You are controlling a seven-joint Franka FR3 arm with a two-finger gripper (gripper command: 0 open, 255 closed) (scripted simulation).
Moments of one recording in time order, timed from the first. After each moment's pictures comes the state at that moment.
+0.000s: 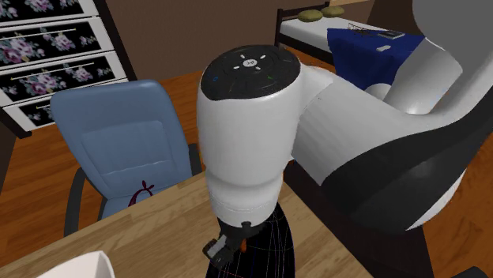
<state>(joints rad) 0.10 -0.25 0.91 -2.25 0.19 2.11 1.22</state>
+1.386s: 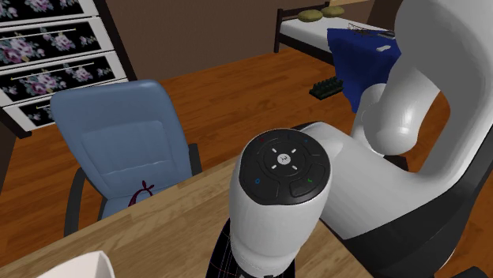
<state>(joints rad) 0.08 -0.13 1.04 -2.32 0.11 2.27 1.38</state>
